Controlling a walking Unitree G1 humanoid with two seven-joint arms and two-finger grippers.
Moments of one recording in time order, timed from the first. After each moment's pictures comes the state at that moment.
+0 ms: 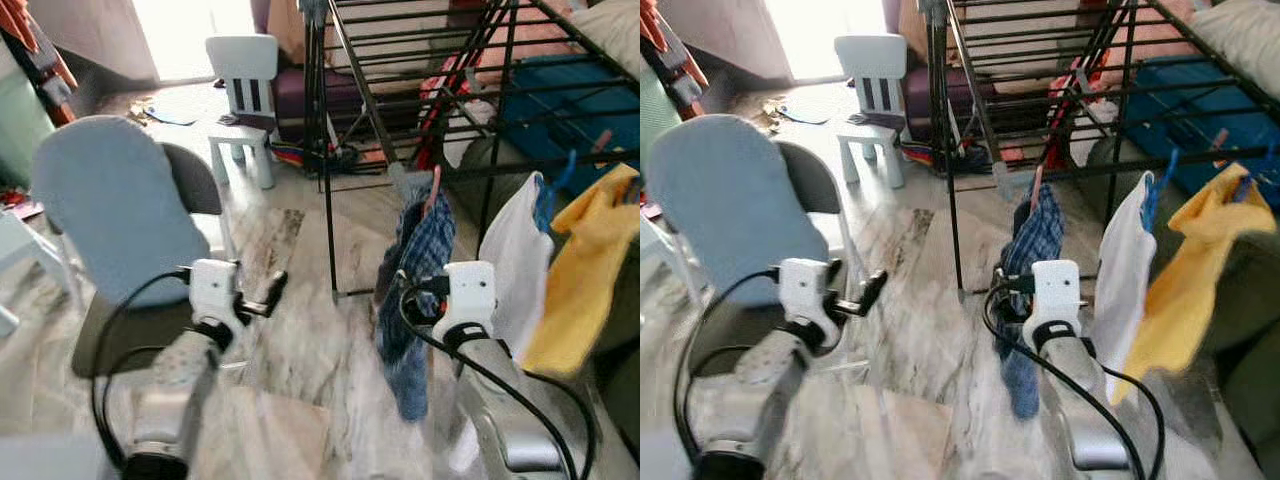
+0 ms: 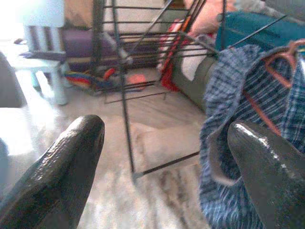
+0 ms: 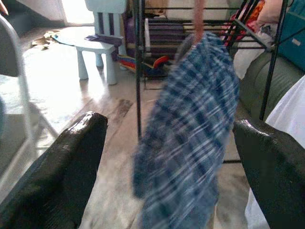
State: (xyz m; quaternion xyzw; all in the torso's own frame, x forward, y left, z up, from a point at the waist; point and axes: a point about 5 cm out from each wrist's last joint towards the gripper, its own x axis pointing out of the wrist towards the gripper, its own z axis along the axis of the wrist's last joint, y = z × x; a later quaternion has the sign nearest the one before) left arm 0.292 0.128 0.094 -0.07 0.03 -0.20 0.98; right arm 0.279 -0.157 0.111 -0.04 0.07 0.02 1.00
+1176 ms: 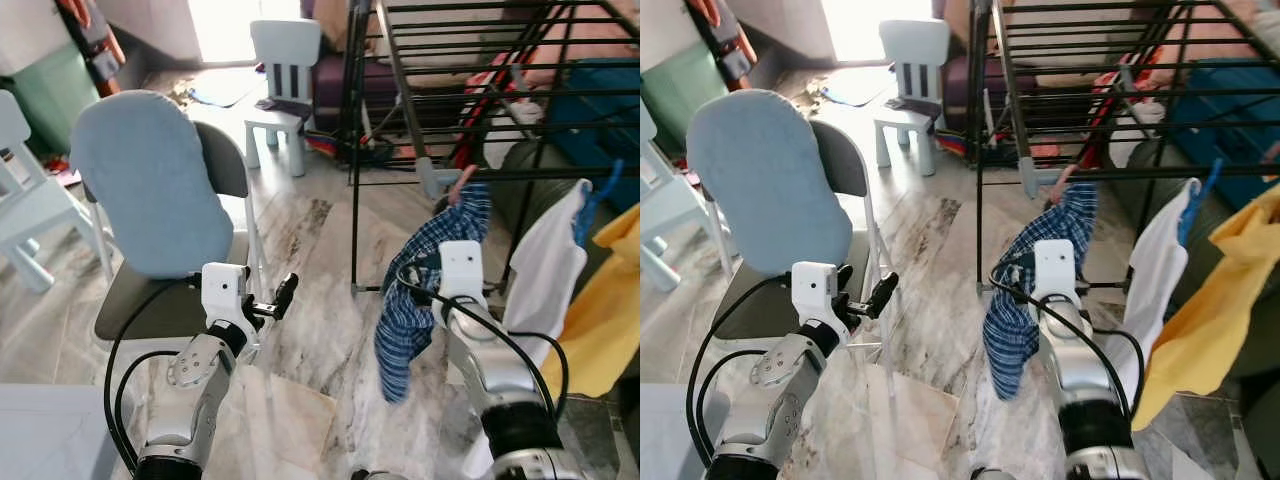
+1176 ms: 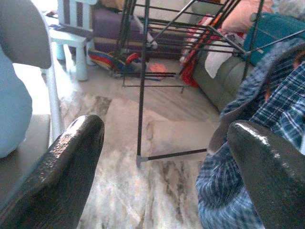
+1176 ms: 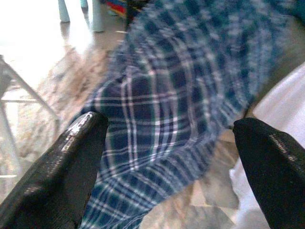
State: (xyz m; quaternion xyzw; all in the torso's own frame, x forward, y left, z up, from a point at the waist) left arm 0.291 0.129 0.092 -0.09 0.05 -0.17 0.98; right arm 0.335 -0.158 0.096 -0.06 0.15 -0.02 0.99
